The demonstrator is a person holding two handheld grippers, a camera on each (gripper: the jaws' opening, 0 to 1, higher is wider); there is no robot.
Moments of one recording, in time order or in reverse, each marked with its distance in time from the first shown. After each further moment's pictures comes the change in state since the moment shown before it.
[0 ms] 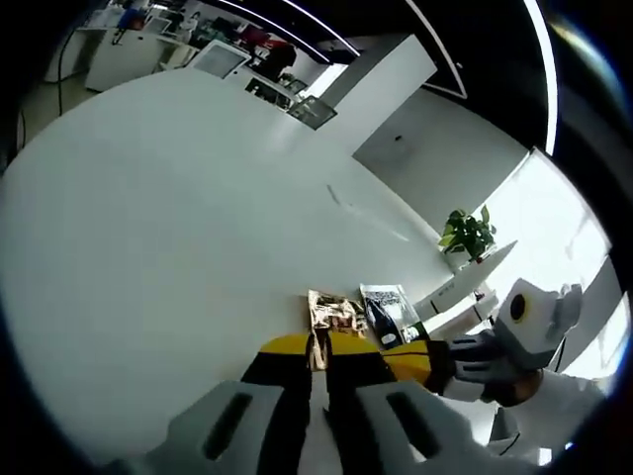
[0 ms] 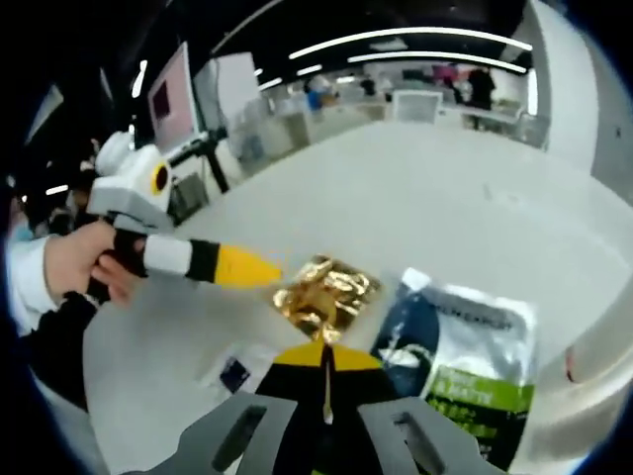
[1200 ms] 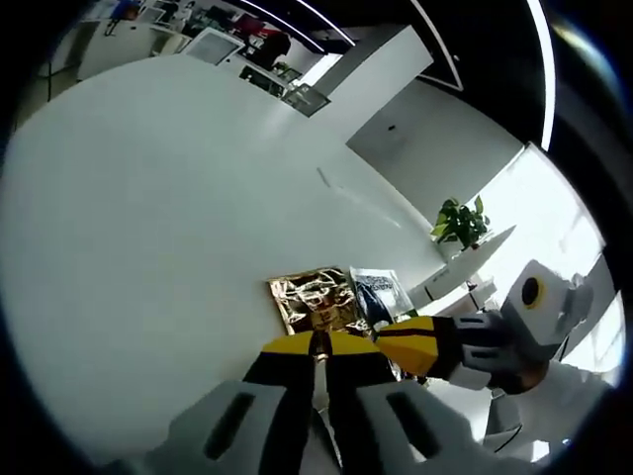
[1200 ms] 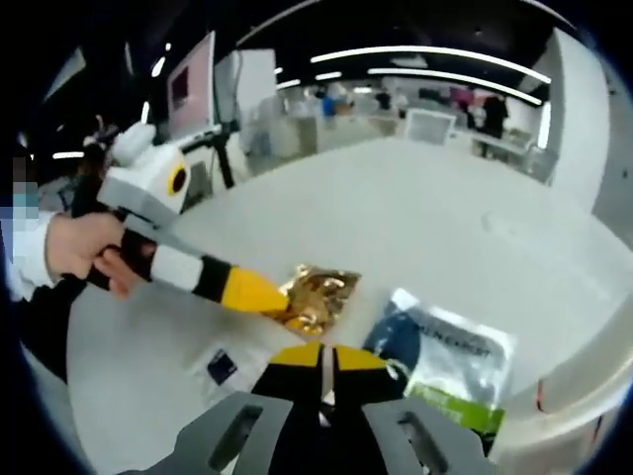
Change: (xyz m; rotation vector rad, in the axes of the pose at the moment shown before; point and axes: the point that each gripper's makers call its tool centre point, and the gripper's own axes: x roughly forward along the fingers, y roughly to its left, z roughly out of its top) left arm 0.009 -0.011 -0.012 0.001 0.035 -0.034; right arm -0.009 -0.011 0.010 -0.148 -0.041 -0.037
